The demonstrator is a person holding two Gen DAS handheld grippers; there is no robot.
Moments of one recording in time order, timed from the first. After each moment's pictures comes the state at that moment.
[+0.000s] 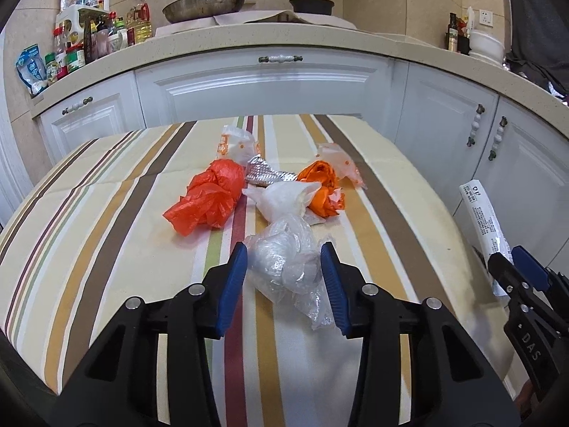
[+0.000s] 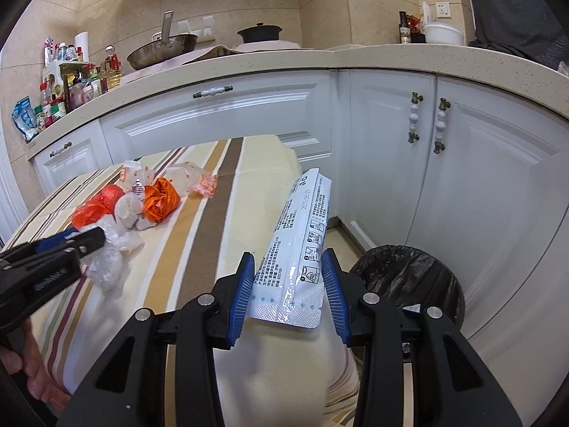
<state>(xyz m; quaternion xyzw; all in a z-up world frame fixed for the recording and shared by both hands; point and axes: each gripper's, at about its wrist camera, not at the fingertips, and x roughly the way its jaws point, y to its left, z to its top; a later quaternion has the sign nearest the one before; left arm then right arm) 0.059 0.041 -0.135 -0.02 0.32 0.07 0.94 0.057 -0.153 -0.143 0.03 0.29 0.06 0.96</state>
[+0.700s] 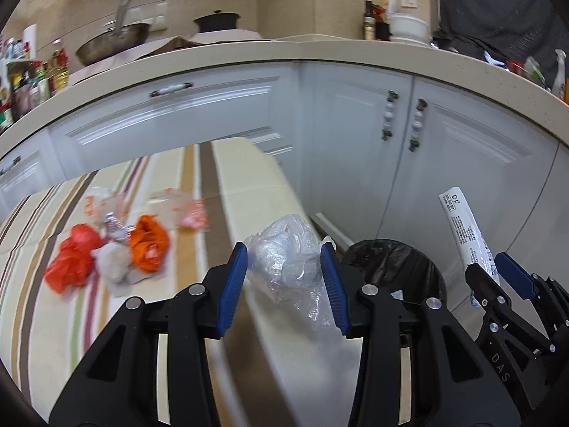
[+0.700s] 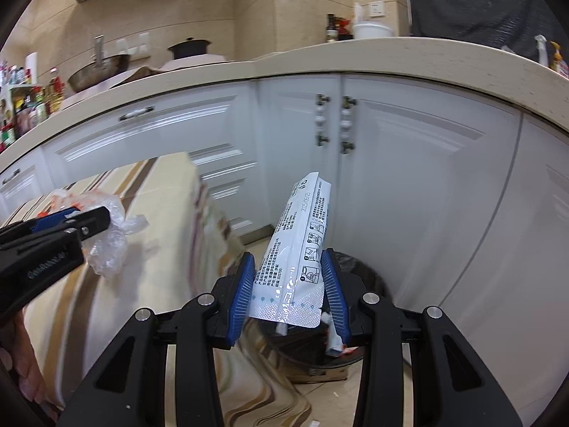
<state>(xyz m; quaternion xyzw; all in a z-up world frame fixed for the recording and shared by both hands) 0.106 -0.100 -0.124 0.03 0.31 -0.06 0.95 0.057 -0.255 -0.139 0.04 0.28 -0.06 0.96</state>
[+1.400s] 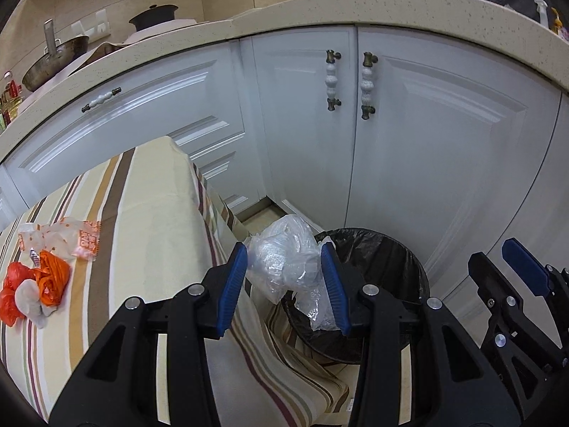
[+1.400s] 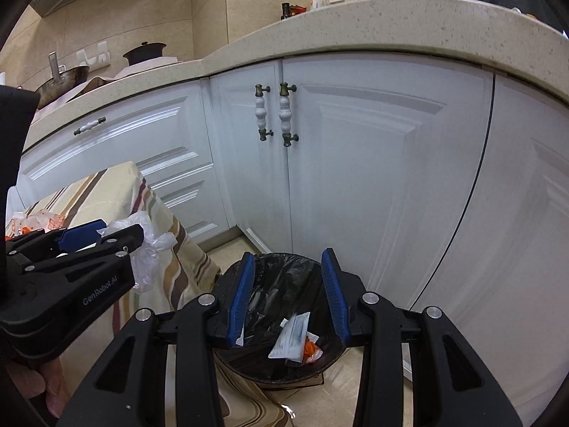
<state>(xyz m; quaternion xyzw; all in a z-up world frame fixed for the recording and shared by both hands) 0.155 -0.204 -0.157 0.09 0.34 -0.09 0.93 0.076 -0.322 -0.158 0.06 0.28 -0.10 0.95</state>
